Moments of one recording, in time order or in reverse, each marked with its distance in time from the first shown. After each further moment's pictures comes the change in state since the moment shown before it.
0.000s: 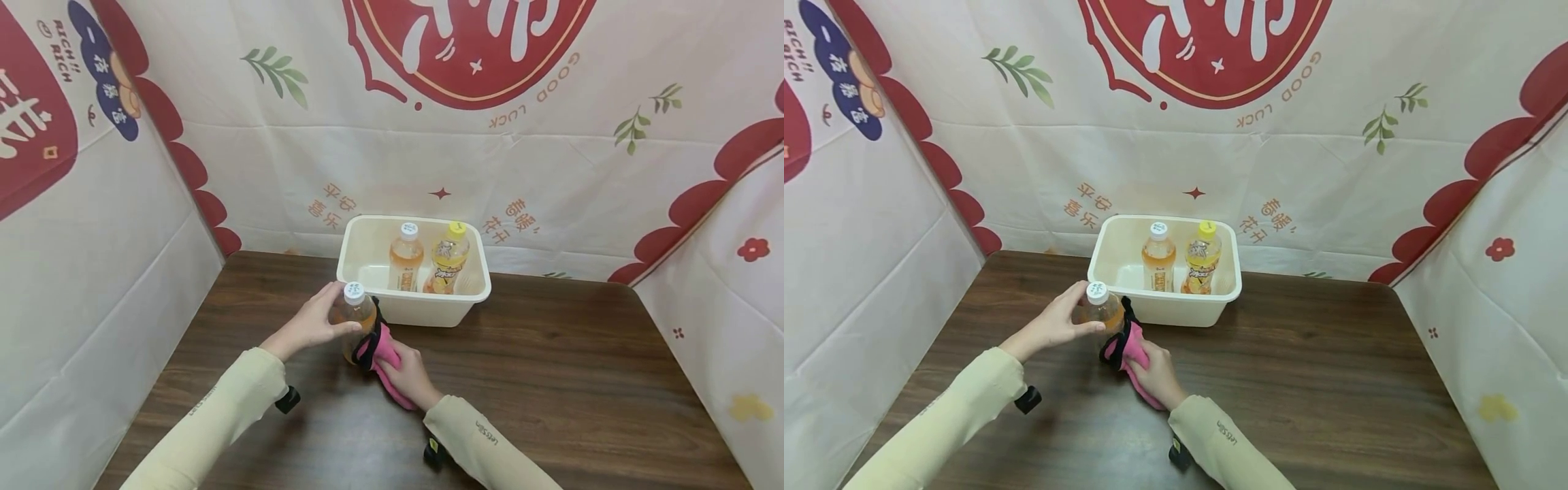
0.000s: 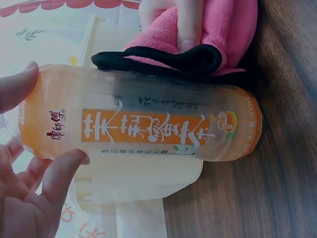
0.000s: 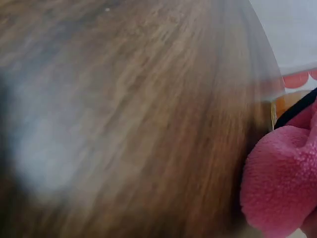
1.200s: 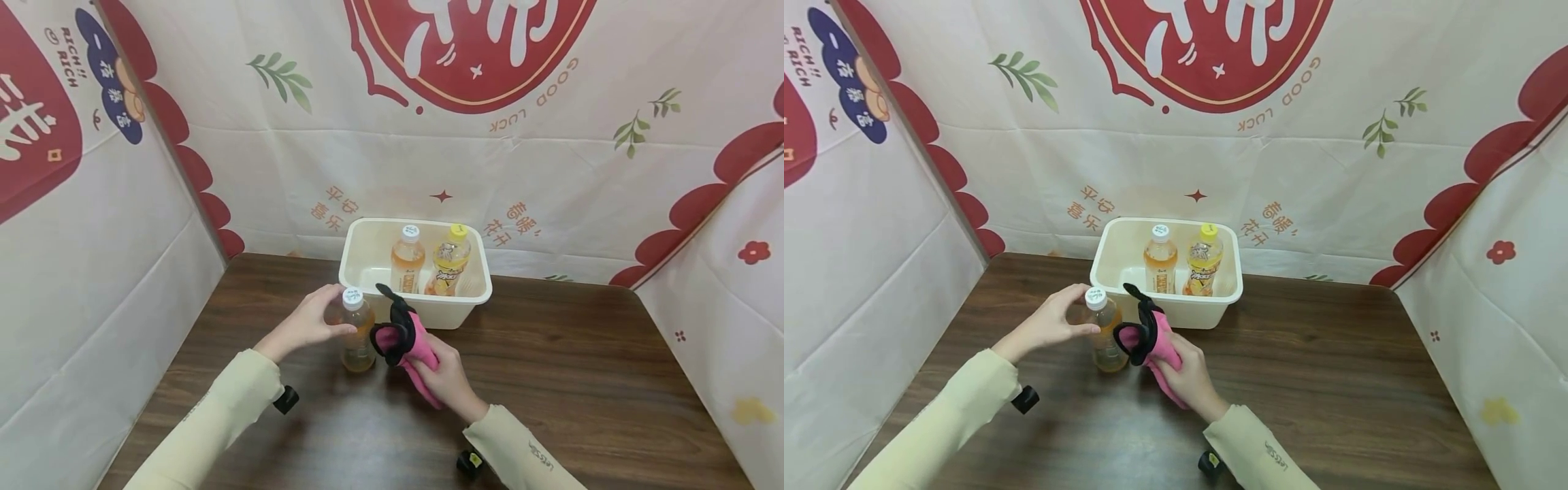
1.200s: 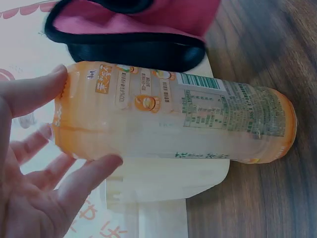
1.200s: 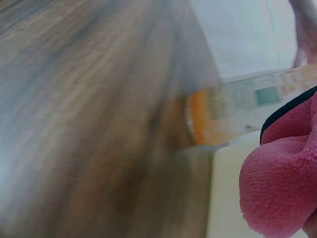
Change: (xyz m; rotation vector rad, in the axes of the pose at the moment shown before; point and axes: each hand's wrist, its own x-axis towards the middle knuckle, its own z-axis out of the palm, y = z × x) left_hand -0.006 0.010 -0.014 0.023 0.031 0.082; right_hand 0.002 -0.066 -0.078 0.114 0.109 -0.187
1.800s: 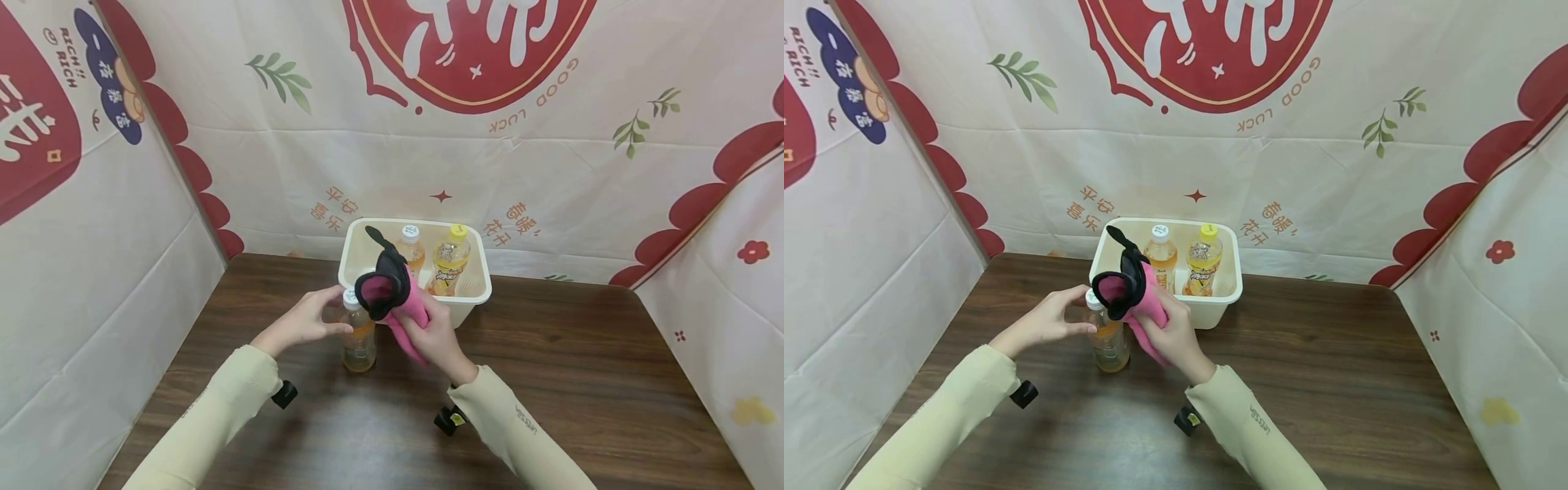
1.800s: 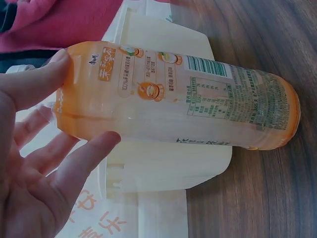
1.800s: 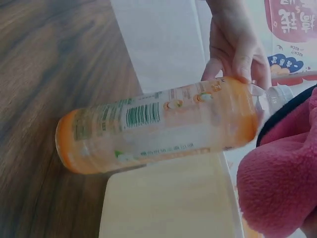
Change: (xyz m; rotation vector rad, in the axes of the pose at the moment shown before) left_hand 0.003 -0.009 -0.005 -0.061 -0.106 0.036; right_hand 0.060 -0.010 0.004 0.124 0.070 -0.045
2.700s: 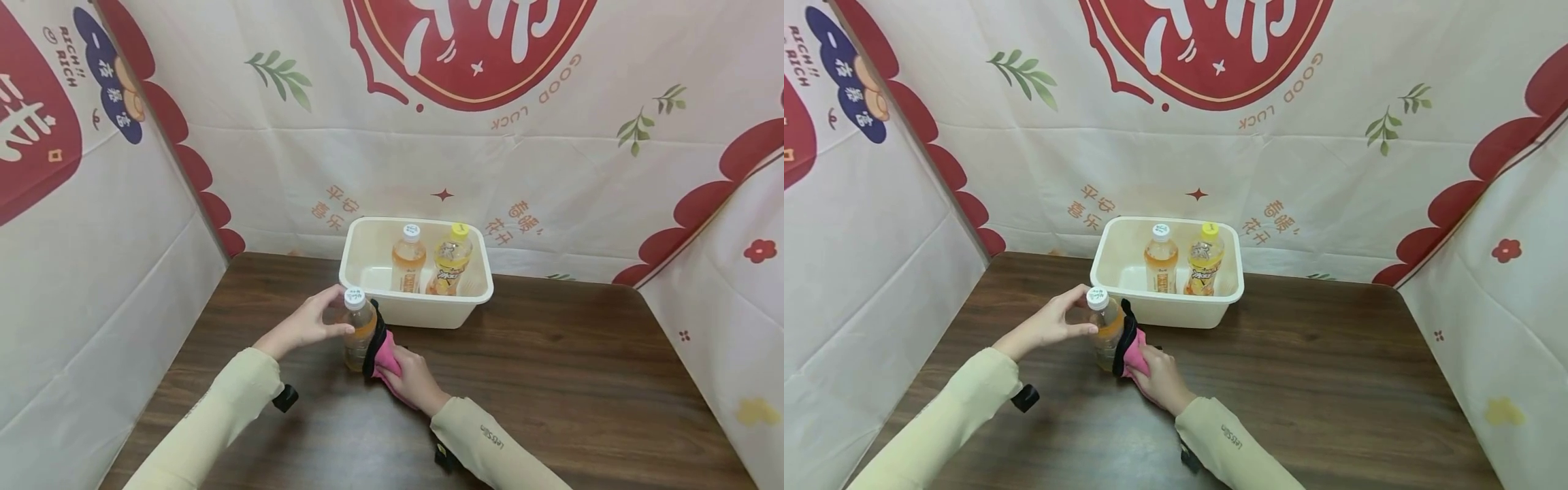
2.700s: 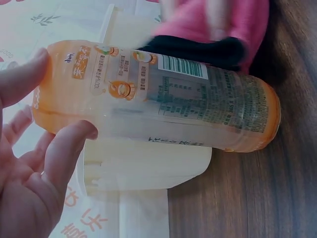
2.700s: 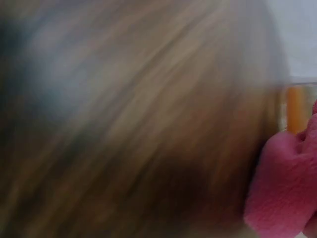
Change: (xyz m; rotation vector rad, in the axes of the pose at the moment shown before) left_hand -0.002 -0.009 0.008 -0.095 0.027 -0.001; right_hand -0.096 0.089 0.044 -0.389 -0.240 -0.010
